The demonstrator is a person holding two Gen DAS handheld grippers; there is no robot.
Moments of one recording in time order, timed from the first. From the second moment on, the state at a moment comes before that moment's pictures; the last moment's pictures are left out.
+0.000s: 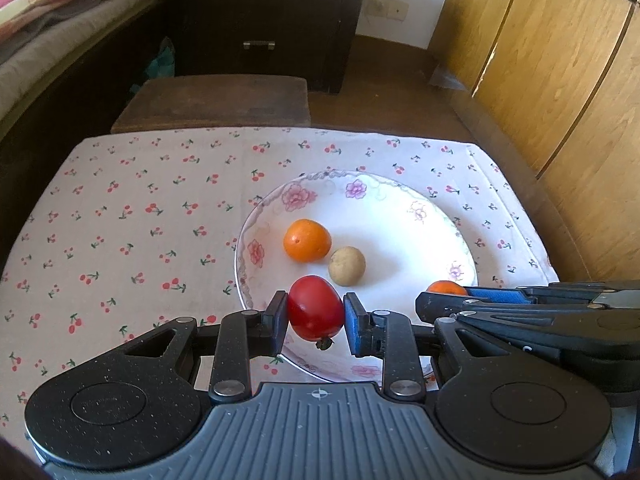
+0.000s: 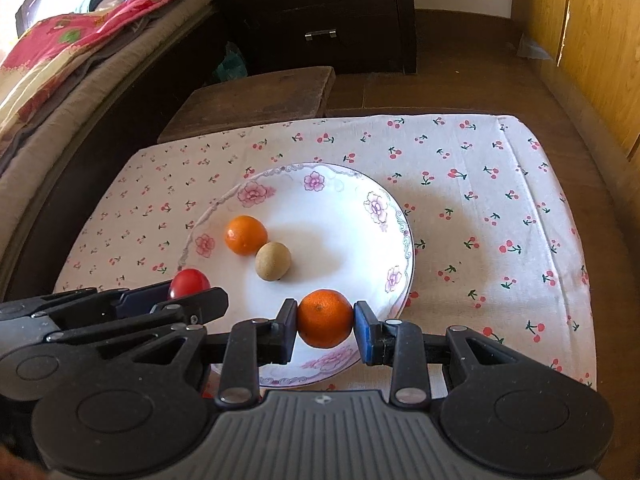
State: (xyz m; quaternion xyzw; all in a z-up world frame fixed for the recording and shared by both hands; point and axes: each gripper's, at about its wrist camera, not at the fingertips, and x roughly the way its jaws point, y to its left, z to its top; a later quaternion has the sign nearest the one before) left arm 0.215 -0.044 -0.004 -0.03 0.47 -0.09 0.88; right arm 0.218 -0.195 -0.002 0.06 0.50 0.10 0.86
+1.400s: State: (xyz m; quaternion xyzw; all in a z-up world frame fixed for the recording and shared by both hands) left arm 0.214 -0.043 0.001 -0.02 0.46 -0.07 0.89; right arm 0.217 -0.192 0.001 0.06 0.49 0.09 0.87
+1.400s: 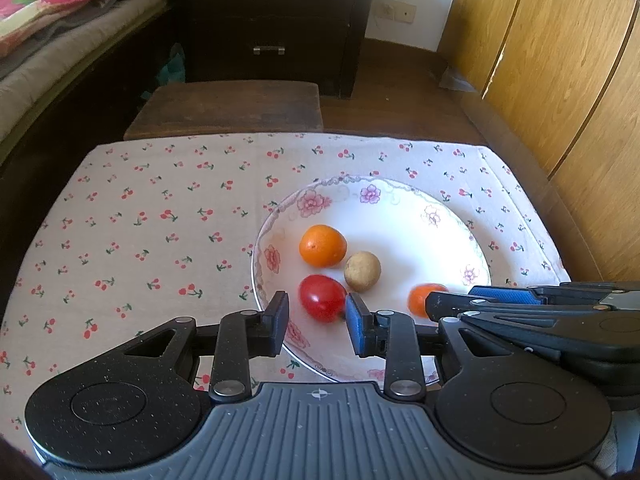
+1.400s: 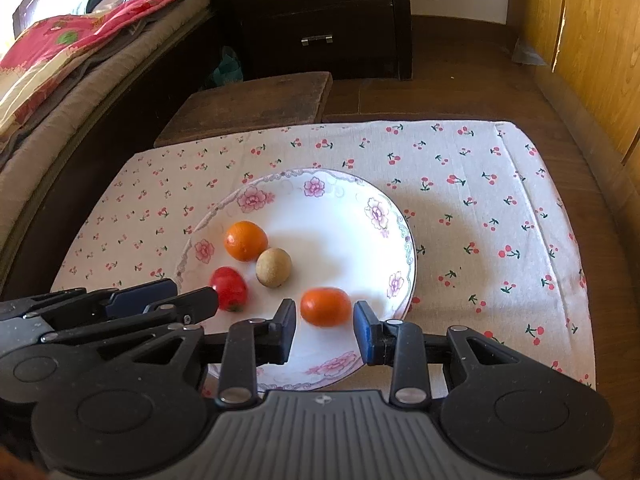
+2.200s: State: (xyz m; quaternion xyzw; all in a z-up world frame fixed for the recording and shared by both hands) left arm 0.196 -0.045 0.019 0.00 0.44 -0.07 0.90; right arm 0.197 -0.188 0.020 0.05 0.47 0.08 0.88
